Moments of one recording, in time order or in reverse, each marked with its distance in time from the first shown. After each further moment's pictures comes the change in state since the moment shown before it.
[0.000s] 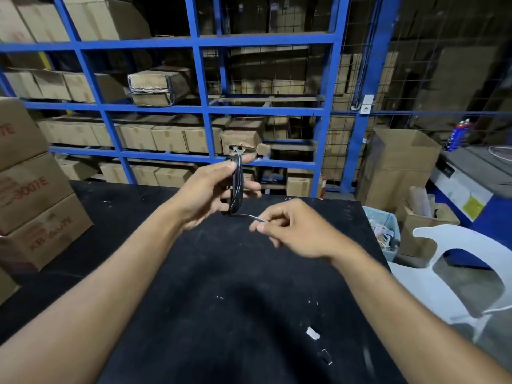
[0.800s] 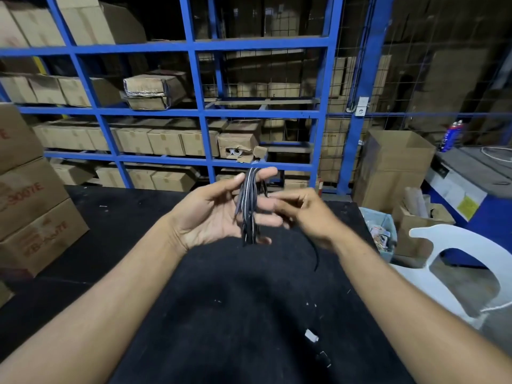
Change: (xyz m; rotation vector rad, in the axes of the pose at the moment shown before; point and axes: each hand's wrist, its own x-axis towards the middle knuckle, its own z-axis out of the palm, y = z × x) left_hand -0.014 -0.003 0.015 -0.579 -0.649 -0.139; right_hand 0.033 0.045 -0.017 0.425 0.146 -0.127
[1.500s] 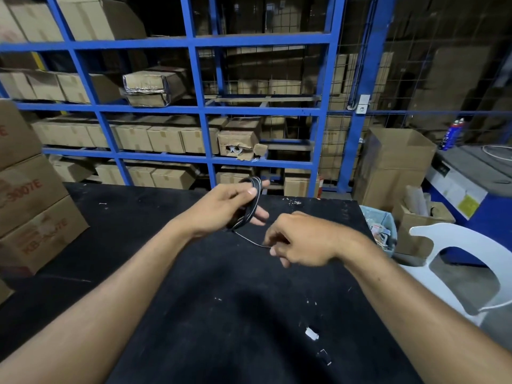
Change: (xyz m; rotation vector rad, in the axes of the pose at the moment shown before) left_hand 0.012 -0.007 -0.004 0.889 0.542 -0.005; right_hand -0.028 -0.060 0.024 -0.972 -0.496 0.224
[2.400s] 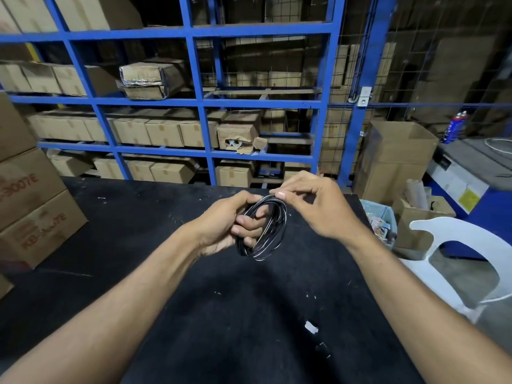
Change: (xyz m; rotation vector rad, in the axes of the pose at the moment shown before) left_hand 0.002 -0.020 0.024 -0.735 -0.330 -0.212; right_hand 0.022 0.058 0.012 0.479 0.758 -0.190
